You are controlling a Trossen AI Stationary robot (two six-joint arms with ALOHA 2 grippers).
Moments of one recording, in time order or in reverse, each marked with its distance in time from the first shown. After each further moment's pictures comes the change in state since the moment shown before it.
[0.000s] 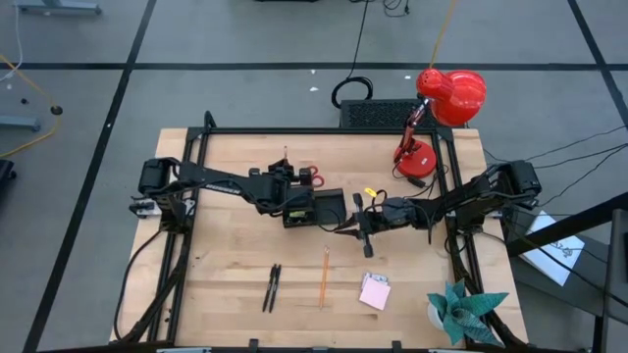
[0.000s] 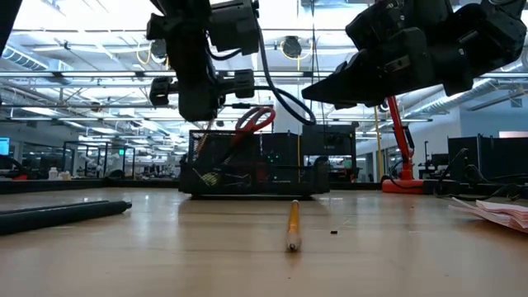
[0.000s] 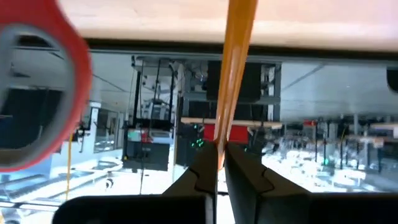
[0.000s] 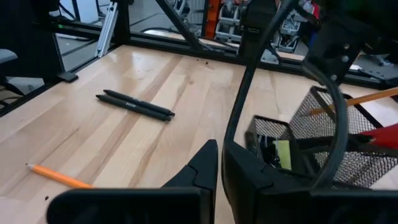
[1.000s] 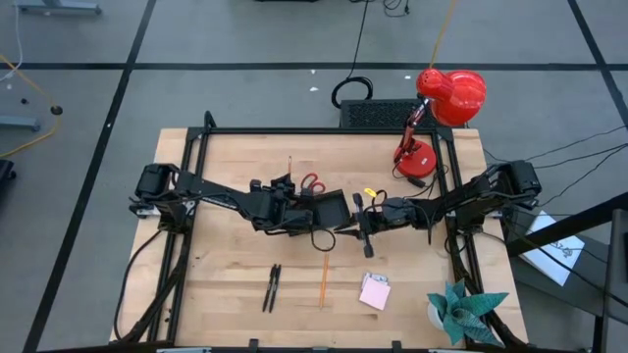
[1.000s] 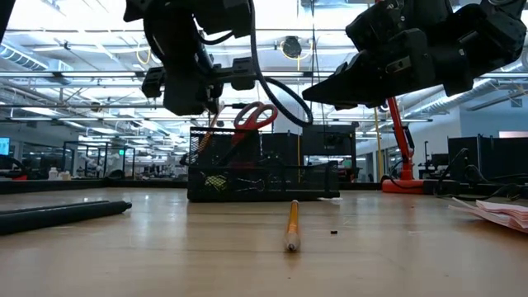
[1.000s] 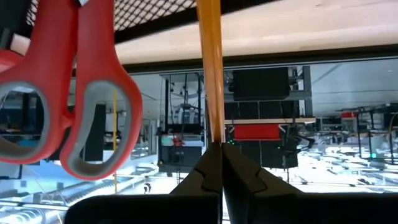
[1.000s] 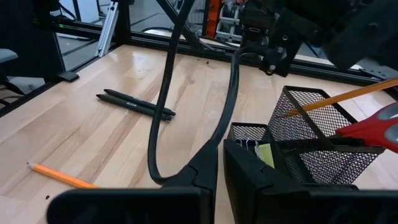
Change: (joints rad) left arm -0.134 -0.001 -0.002 -0.041 -0.012 0.029; right arm 0.000 0.000 0.000 -0.001 -0.003 0.000
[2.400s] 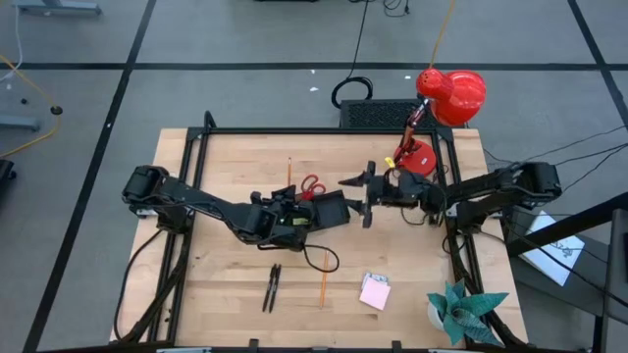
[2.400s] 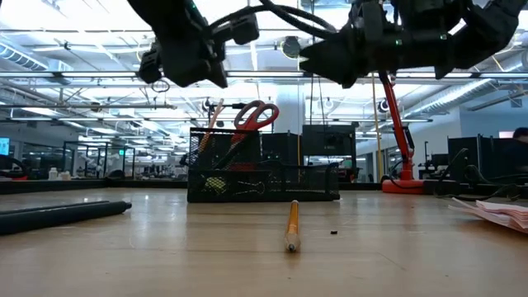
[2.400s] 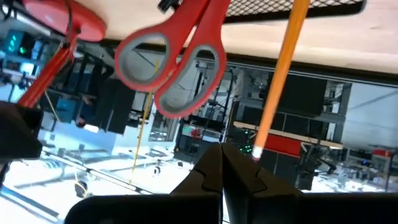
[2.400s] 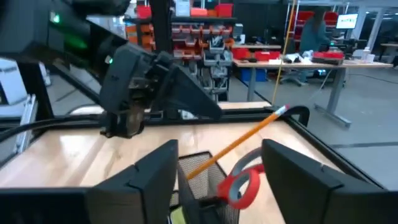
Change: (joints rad) left arm -0.136 -0.081 0.001 0.100 -0.024 -0.090; right arm -0.175 -0.196 0.002 0.029 0.076 0.120
